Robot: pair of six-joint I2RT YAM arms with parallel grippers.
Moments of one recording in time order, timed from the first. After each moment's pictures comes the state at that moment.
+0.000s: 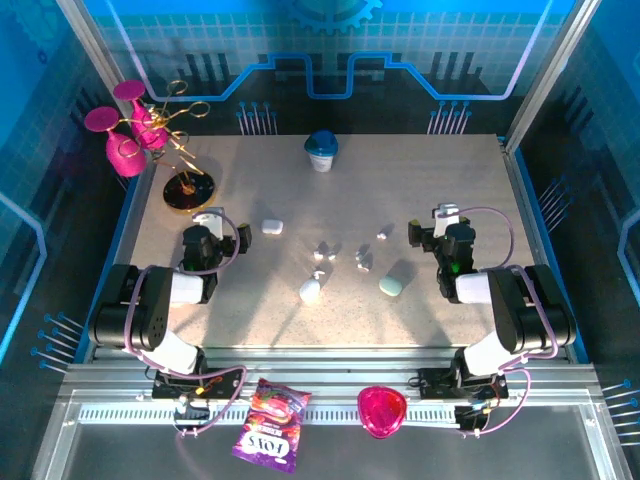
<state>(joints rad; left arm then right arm) 0.00 1.55 0.37 0.79 0.03 -0.09 0.08 1.53 0.39 0.80 0.11 -0.05</state>
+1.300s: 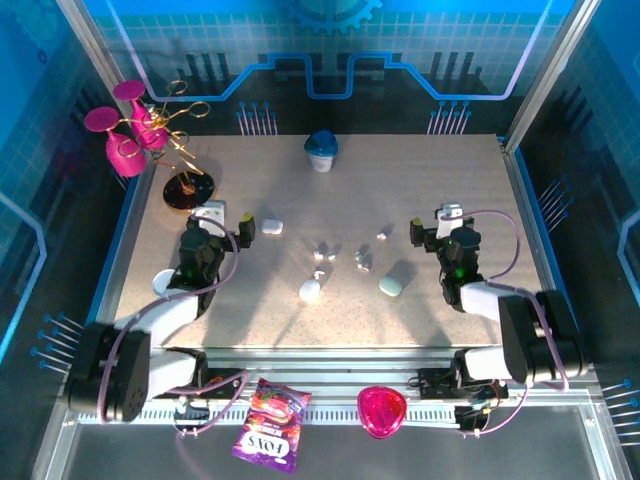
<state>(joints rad) -0.14 1.15 0.37 0.59 -0.09 -0.05 0.10 1.33 0.35 0.73 0.11 -0.07</state>
